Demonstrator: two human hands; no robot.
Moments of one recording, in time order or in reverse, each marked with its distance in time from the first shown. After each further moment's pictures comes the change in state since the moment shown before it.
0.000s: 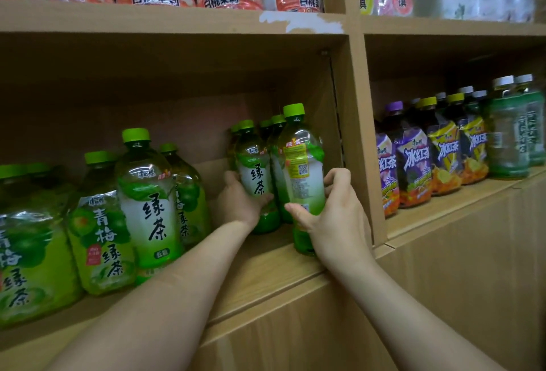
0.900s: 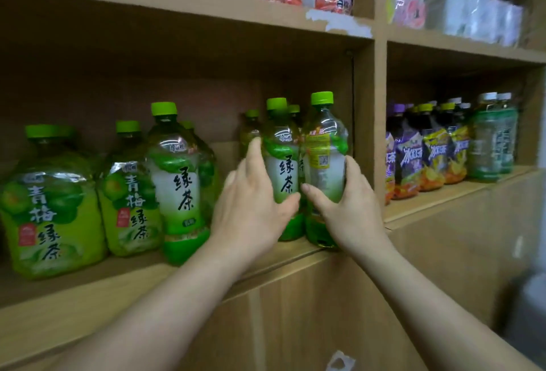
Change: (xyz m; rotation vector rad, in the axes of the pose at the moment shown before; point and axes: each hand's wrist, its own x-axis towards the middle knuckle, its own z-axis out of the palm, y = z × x) left_hand -0.105 0.021 -0.109 0.105 -0.106 0.433; right_hand -0.021 -0.020 -0.016 0.012 -0.021 -0.045
